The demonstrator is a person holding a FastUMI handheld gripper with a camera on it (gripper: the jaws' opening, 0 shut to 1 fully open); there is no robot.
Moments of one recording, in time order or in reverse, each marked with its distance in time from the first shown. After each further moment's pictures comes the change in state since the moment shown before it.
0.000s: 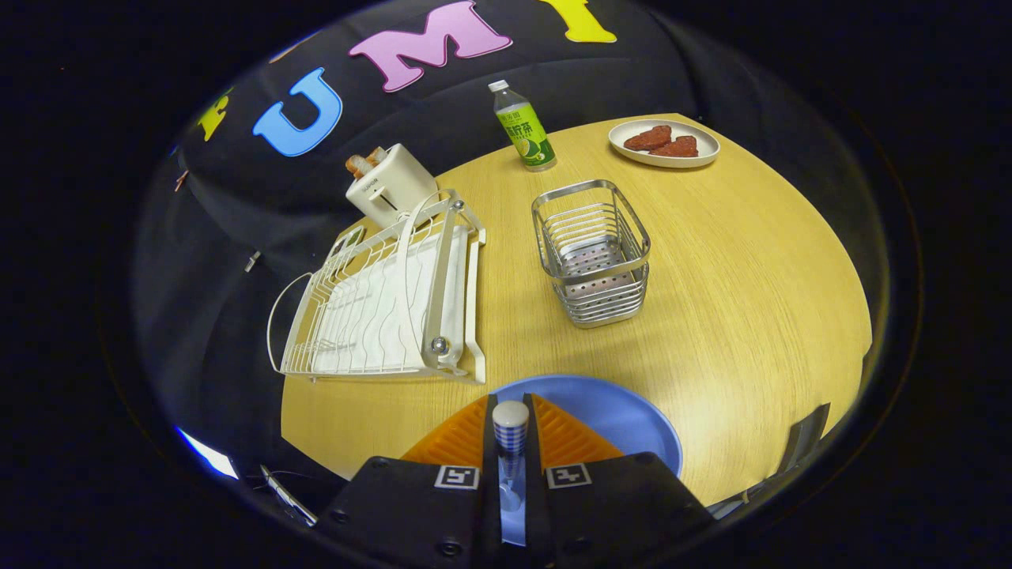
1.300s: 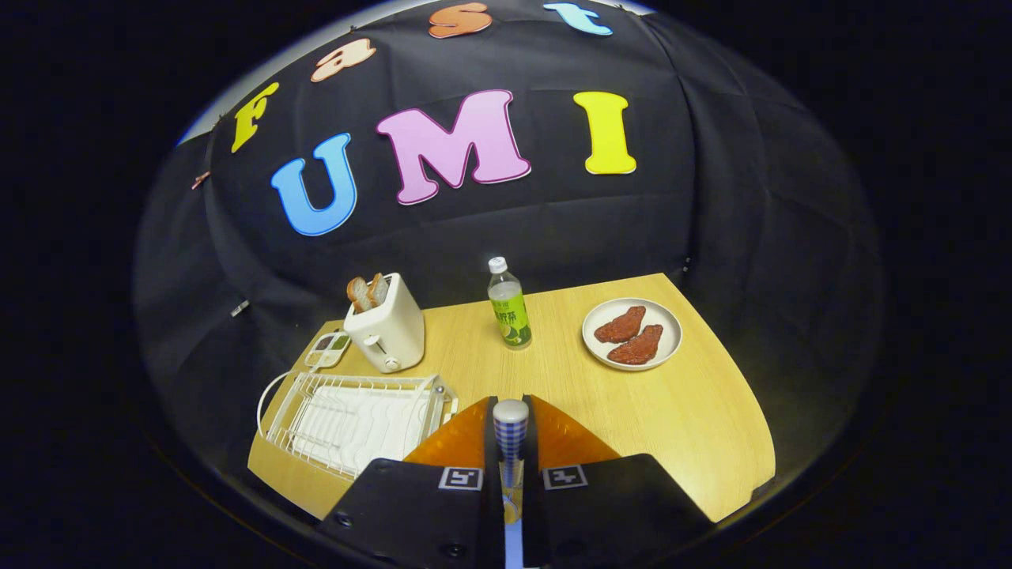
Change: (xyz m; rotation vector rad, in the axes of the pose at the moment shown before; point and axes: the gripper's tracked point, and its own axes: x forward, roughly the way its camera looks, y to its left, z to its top) arm -0.102 -0.004 0.202 -0.203 -0.412 -0.102
